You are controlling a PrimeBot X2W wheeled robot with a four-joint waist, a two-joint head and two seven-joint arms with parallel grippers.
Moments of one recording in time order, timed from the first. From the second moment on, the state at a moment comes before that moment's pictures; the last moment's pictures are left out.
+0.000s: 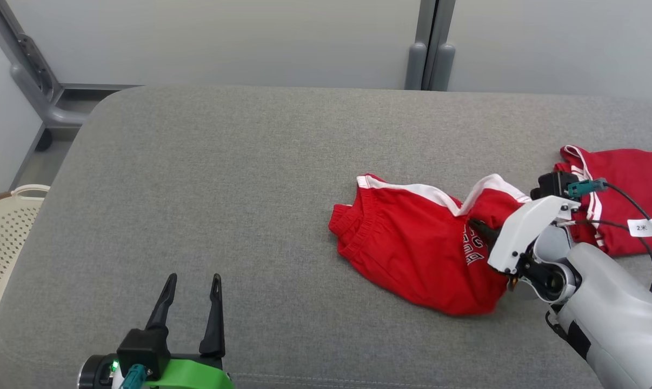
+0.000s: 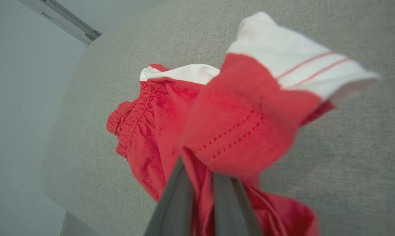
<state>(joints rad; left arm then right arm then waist) 0.03 0.05 -0.13 0.20 -0.15 -0.04 -0.26 -0.63 -0.33 0.59 0.79 1.11 0.13 0.24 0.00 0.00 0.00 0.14</state>
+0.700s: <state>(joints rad) 0.01 0.05 -0.18 0.21 -0.17 -0.03 -0.26 -0.76 -0.23 0.68 0.91 1.21 0.13 0.19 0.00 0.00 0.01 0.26</state>
